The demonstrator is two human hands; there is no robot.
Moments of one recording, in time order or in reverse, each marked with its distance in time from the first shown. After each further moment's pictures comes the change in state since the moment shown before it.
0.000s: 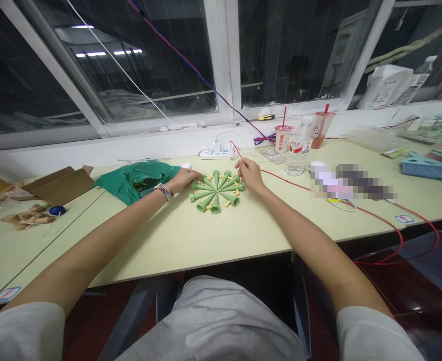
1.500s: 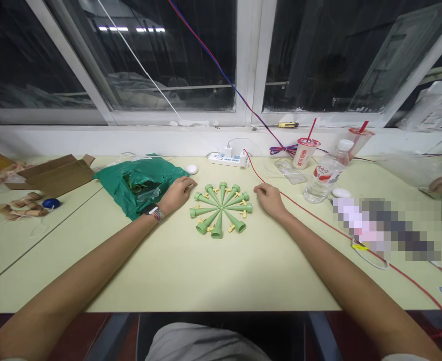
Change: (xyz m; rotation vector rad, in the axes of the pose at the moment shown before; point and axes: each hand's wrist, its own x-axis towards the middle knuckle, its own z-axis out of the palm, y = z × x) left_hand -0.007 -0.062 -0.039 0.805 0.095 0.519; right_hand 0.016 0.060 -0.033 -0.447 -0.158 0.003
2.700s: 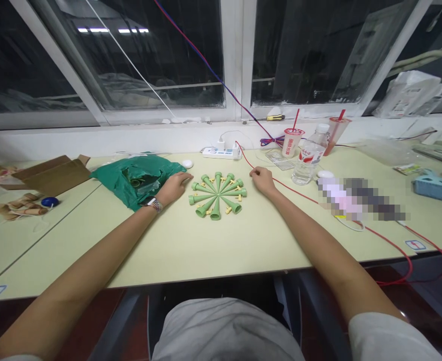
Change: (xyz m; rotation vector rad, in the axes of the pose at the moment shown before) left_hand 0.001 -0.007 0.002 -0.038 -0.044 0.022; right_hand 0.021 0.002 0.000 -0.004 0.120 0.113
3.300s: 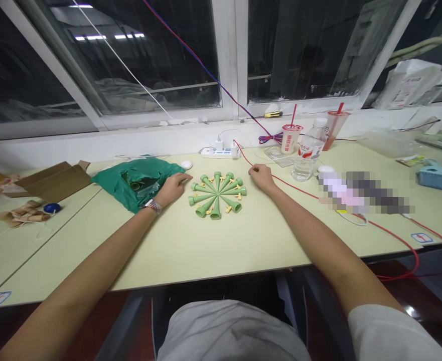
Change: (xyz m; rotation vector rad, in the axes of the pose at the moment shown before) left_hand 0.001 -0.002 -0.003 -0.043 0.025 0.002; right_hand 0.005 -0.001 0.003 0.013 0.002 0.036
